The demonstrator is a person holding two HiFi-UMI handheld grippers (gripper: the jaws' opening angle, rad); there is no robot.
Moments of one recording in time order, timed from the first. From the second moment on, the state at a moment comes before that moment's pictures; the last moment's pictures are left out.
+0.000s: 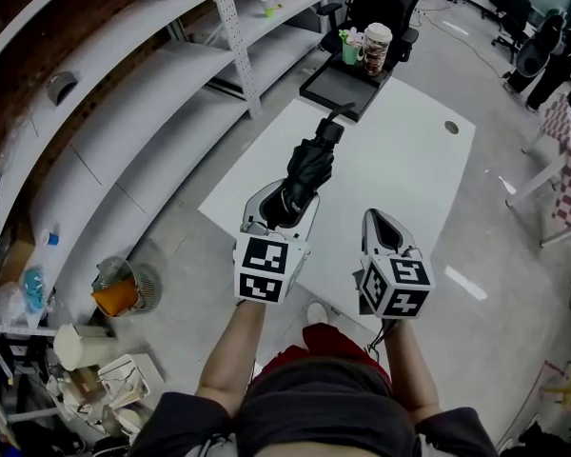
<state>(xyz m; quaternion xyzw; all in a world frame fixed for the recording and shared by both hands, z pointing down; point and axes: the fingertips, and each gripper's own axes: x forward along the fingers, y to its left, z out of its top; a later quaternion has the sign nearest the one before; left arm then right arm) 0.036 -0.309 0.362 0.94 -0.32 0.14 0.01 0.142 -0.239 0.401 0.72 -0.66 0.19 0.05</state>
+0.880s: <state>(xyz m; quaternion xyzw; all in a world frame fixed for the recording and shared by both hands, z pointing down) -0.041 -0.256 0.345 0.92 -0.38 0.10 0.03 0.099 -0.199 0.382 0.71 -0.69 0.16 0.05</state>
